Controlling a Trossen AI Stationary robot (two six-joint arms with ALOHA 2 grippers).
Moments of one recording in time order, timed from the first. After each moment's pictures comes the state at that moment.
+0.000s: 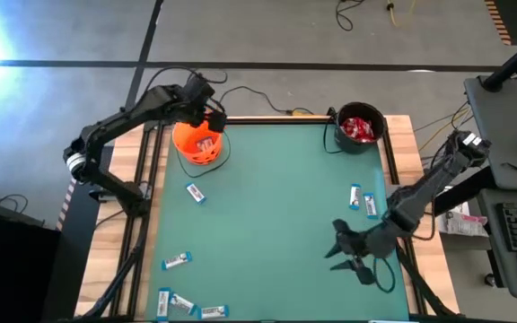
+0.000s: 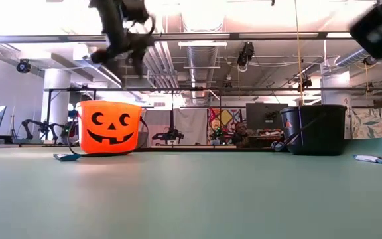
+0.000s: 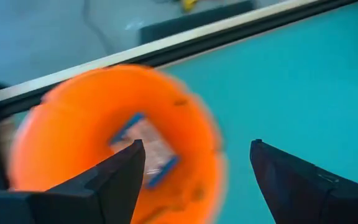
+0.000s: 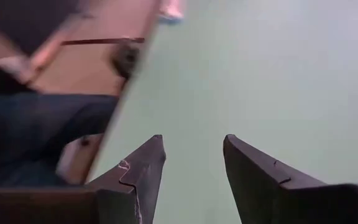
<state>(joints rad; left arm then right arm) 0.64 1.50 1.46 -1.04 -0.16 -0.55 0.75 1.13 0.60 -0.07 0.24 0.49</state>
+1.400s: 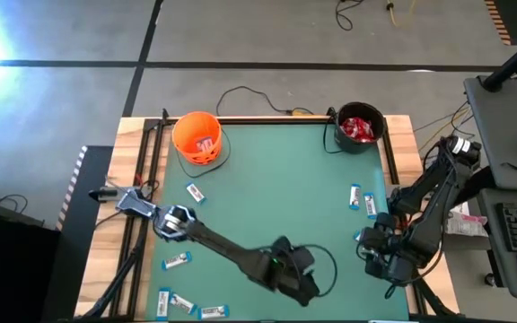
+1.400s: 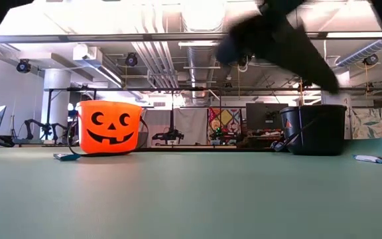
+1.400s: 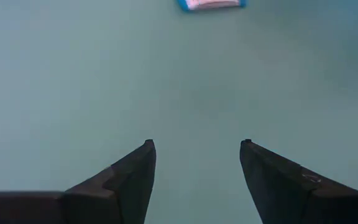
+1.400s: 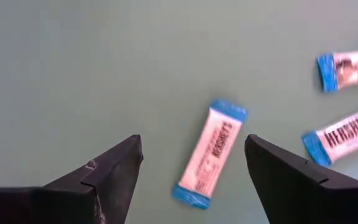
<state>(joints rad) -0.47 2.55 2.36 -0.78 -0.53 -0.87 1.06 1.31 0.83 -1.08 0.29 1.42</state>
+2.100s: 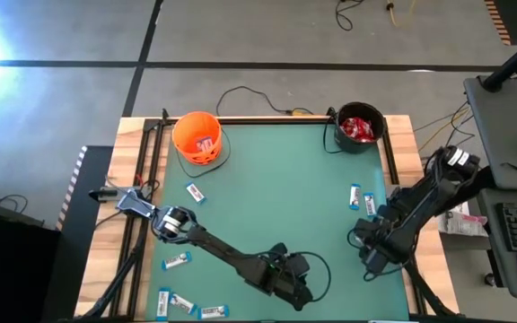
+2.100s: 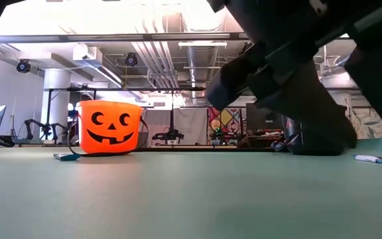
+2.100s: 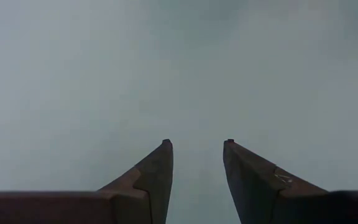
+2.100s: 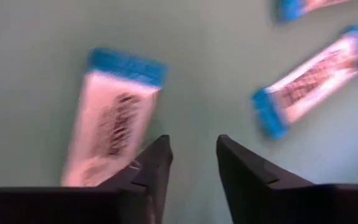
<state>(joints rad) -0.49 2.52 2.17 -0.60 -0.49 -0.86 0.92 1.46 0.66 -1.07 0.10 1.39</state>
